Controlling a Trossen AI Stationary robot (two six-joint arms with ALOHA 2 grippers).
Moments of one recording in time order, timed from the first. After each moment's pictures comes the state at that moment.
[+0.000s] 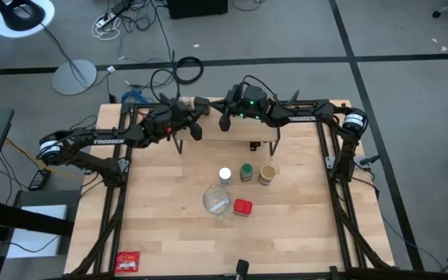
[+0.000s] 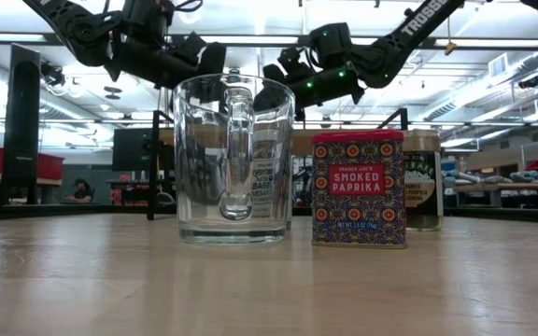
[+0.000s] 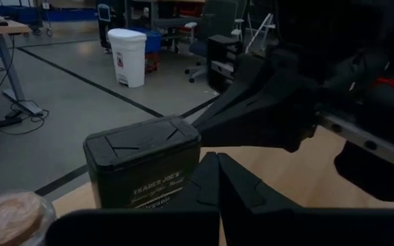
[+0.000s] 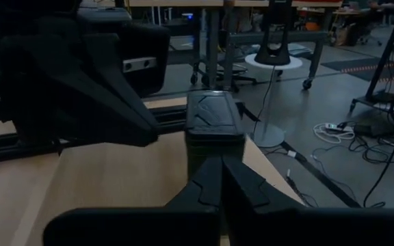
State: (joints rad) left arm 0.42 1.28 0.64 0.52 -0.20 -0.14; right arm -0.45 1.85 1.19 0.53 -0.13 -0.03
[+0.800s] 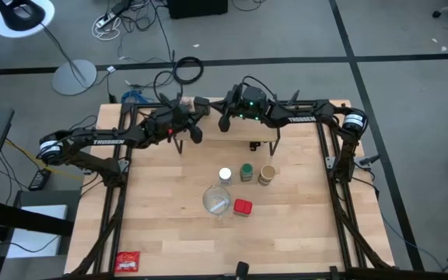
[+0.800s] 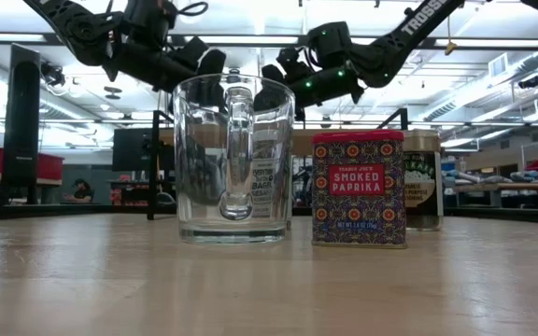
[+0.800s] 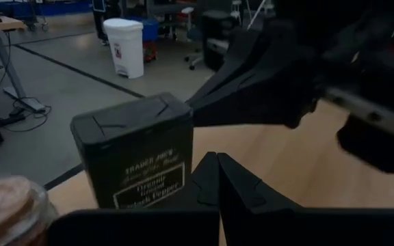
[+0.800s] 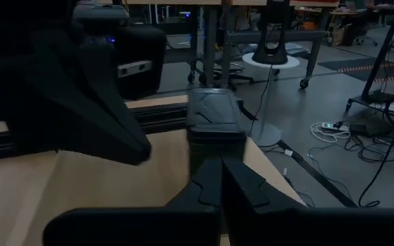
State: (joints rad) left arm 0.41 1.28 0.64 0.46 -0.21 -0.09; right arm -0.45 1.85 1.19 0.52 -0.10 -0.04
